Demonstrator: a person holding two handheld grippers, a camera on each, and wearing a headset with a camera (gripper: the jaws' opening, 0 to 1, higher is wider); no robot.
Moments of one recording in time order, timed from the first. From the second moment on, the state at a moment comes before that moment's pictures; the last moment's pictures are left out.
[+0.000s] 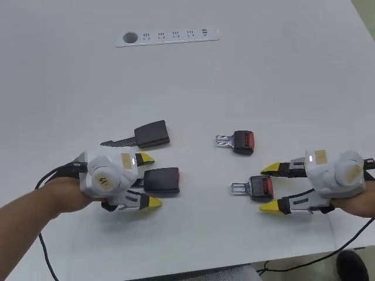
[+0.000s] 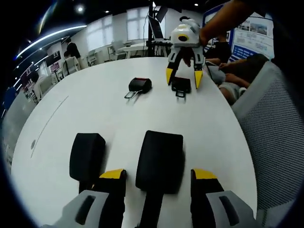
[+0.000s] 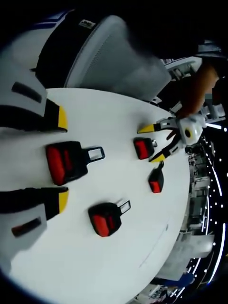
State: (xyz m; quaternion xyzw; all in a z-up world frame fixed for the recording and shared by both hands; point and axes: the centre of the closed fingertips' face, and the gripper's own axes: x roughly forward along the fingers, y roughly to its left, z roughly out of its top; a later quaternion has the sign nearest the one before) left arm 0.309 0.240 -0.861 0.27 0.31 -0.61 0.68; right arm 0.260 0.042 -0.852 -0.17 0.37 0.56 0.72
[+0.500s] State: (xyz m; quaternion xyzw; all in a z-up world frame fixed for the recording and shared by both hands) left arm 0.314 0.245 -0.862 0.30 0.30 -0.63 0.65; right arm 0.267 0.043 -0.852 -0.18 0.36 0.56 0.72
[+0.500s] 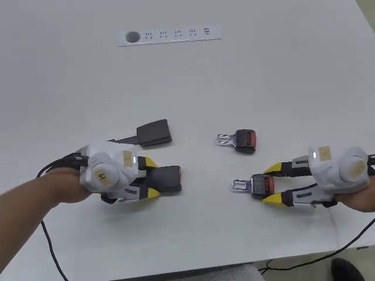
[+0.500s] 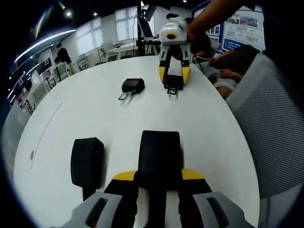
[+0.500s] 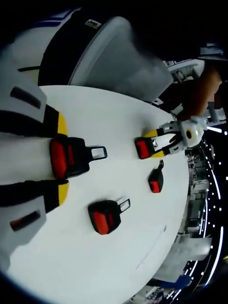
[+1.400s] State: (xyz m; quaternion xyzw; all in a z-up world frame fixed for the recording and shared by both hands) left arm 0.307 0.242 -0.860 0.31 0.30 -0.64 0.64; right arm 0.281 0.075 -0.851 -0.17 0.33 0.58 0.72
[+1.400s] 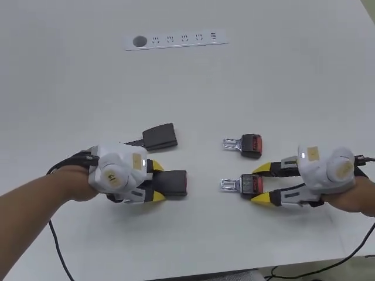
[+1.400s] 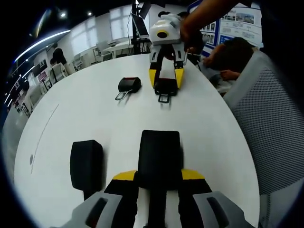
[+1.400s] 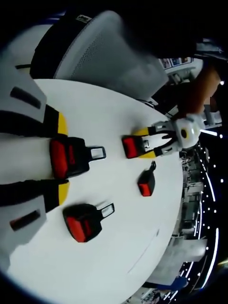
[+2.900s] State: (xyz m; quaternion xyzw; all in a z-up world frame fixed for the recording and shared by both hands) left arm 0.306 0.243 -0.860 0.33 0.30 -0.64 0.62; right arm 0.295 0.163 -0.856 -0.14 0.29 0.61 0.72
